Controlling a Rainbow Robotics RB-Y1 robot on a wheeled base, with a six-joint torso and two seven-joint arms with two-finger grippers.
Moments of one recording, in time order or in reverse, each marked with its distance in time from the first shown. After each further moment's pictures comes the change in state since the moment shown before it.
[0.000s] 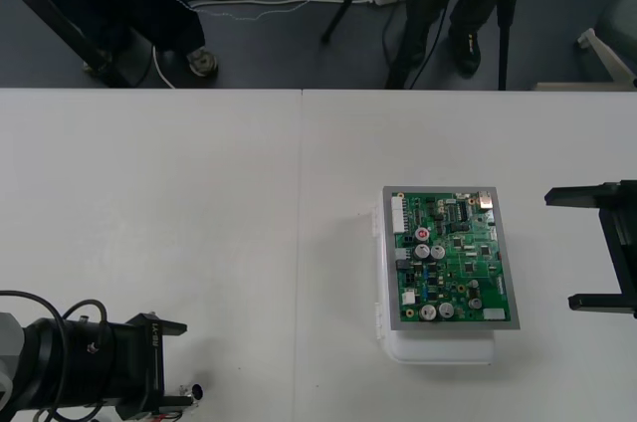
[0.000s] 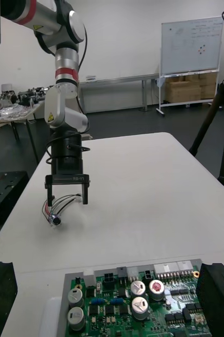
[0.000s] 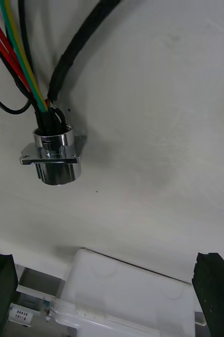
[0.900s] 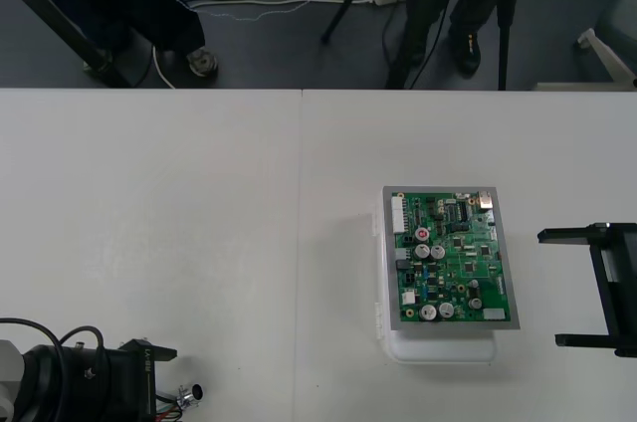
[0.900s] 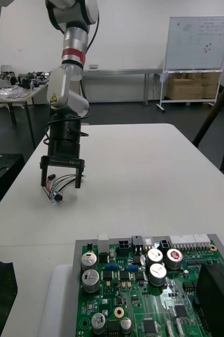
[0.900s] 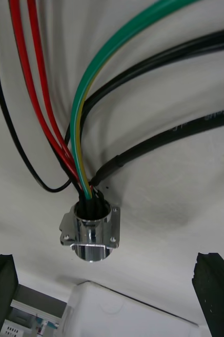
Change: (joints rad) right arm 0.067 -0.006 0.071 0.072 0.025 0.000 0.250; left arm 0.096 -0.054 0.000 0.095 -0.007 0.007 0.000
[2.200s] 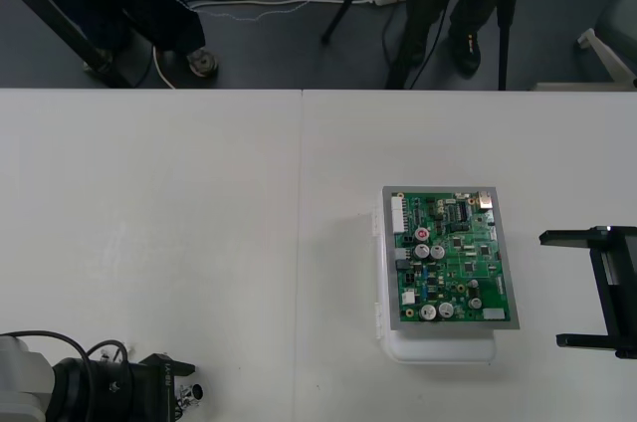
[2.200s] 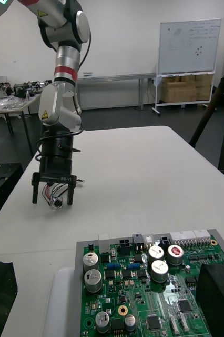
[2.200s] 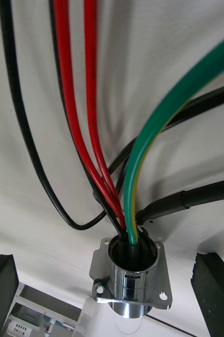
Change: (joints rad) right arm 0.003 0.000 0.017 0.034 -0.032 0.000 0.000; left arm 0.053 -0.104 0.015 0.075 -0.001 0.004 0.000
